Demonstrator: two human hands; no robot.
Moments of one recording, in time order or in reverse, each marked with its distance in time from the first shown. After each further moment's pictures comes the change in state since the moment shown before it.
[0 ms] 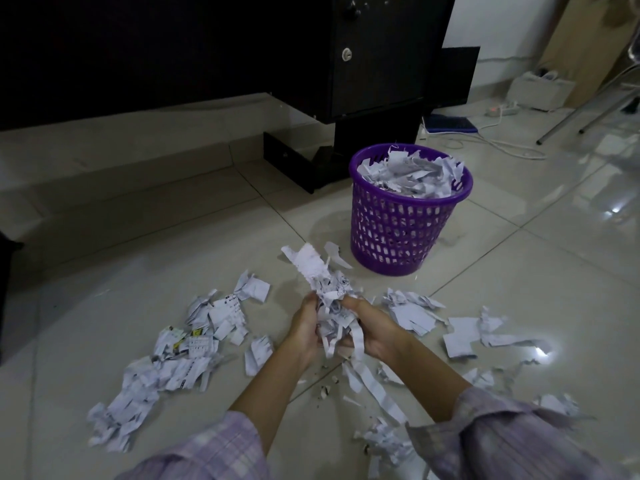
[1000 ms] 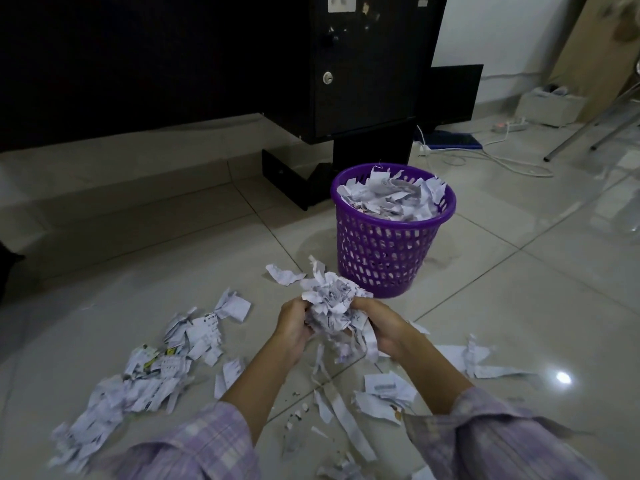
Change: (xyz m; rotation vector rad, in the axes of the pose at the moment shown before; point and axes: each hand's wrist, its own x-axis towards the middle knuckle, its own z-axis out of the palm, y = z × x) left_hand 0.039 0.013 0.042 -0.008 0.142 0.136; right_hand 0.024 -0.056 -0.070 -0.185 0.019 -0.009
